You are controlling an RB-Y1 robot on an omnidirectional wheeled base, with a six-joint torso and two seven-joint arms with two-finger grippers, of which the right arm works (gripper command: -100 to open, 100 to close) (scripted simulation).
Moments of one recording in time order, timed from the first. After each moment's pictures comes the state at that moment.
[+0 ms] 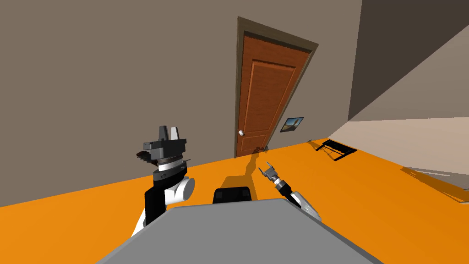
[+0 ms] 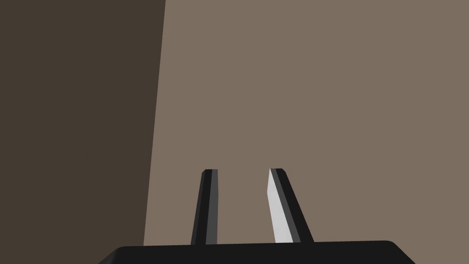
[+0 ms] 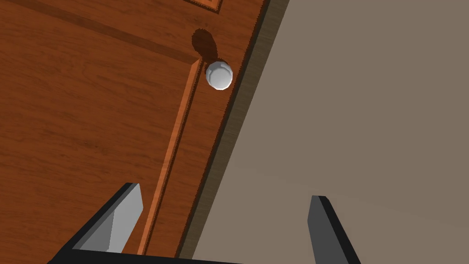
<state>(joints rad) 0.23 -0.33 -0.20 -0.97 0.70 -0.95 1.07</state>
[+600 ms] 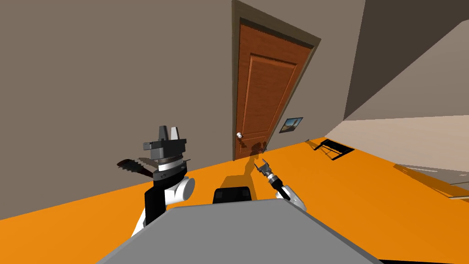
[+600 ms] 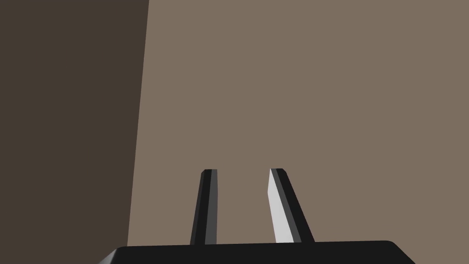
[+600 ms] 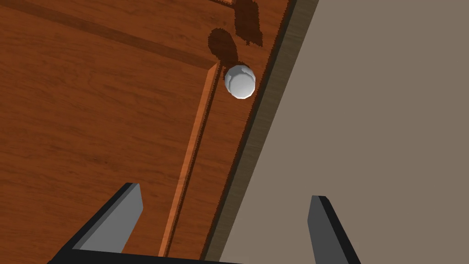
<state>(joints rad) 0.14 -0.27 -0.18 -0.93 0.68 -0.89 1.10</state>
